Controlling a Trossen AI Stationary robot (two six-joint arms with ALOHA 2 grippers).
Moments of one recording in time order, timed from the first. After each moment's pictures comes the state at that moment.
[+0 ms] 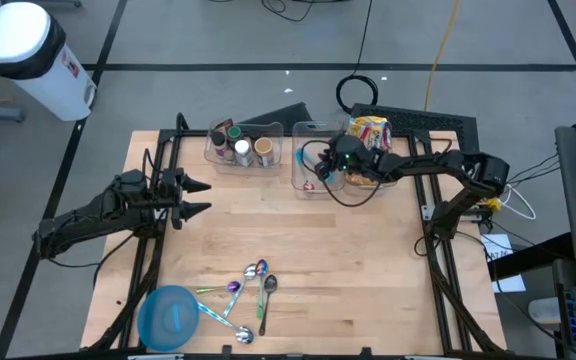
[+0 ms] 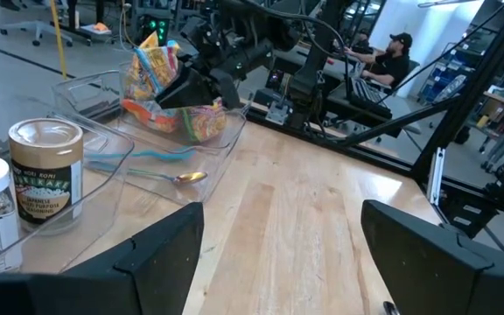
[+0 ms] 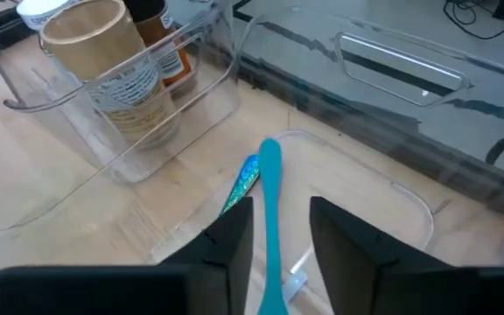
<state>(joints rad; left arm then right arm) 0.33 0.10 0.26 -0.29 0.23 -0.27 -0.46 1.59 0.80 0.23 0.23 0.33</state>
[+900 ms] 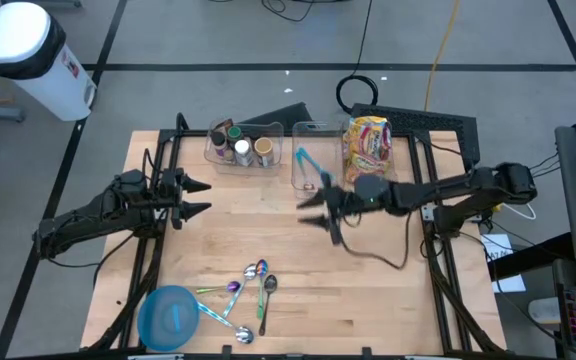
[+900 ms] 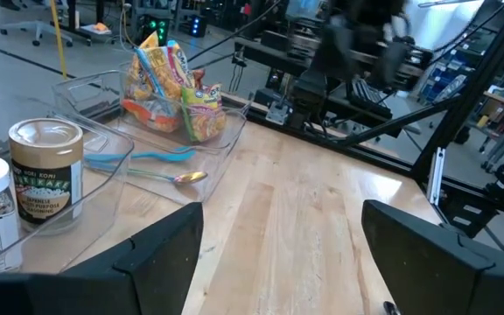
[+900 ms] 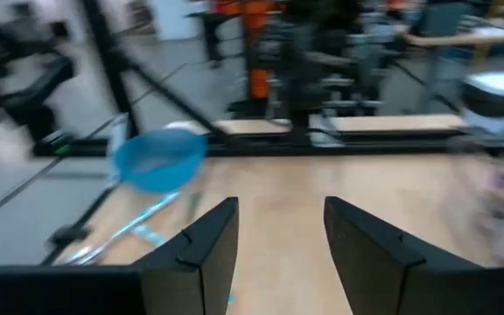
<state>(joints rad) 0.33 0.10 0.26 -0.29 0.23 -0.27 0.01 1.36 0.80 0.44 -0.14 0.06</state>
